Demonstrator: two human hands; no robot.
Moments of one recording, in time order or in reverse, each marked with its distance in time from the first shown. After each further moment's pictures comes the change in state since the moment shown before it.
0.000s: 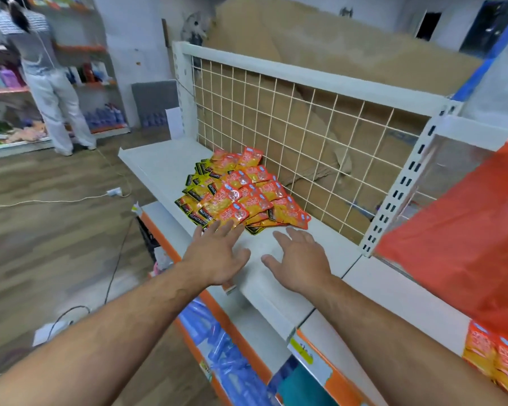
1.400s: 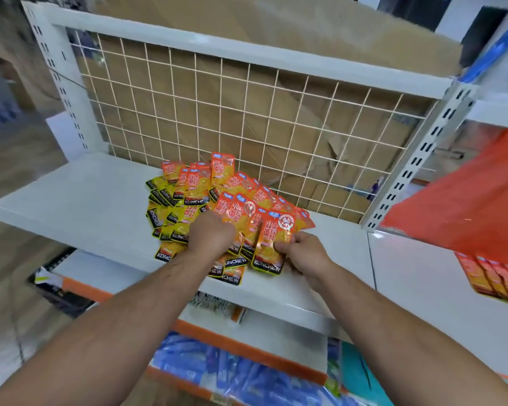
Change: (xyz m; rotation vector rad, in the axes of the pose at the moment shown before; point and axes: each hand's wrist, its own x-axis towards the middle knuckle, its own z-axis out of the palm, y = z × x) left_hand 0.178 -0.120 -0.029 -0.823 -0.053 -0.058; right_hand 0.124 -0.099 0.032 1.047 0.245 0.844
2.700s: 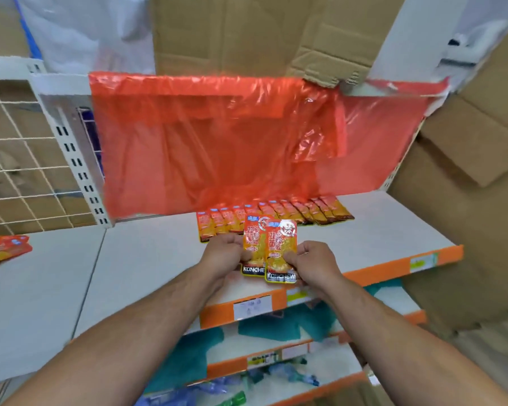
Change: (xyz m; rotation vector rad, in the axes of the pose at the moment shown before) left_hand -0.309 0.234 0.427 -0.265 -0.819 0.088; right_hand -0.166 0.275 -0.484 0.047 0.583 0.146
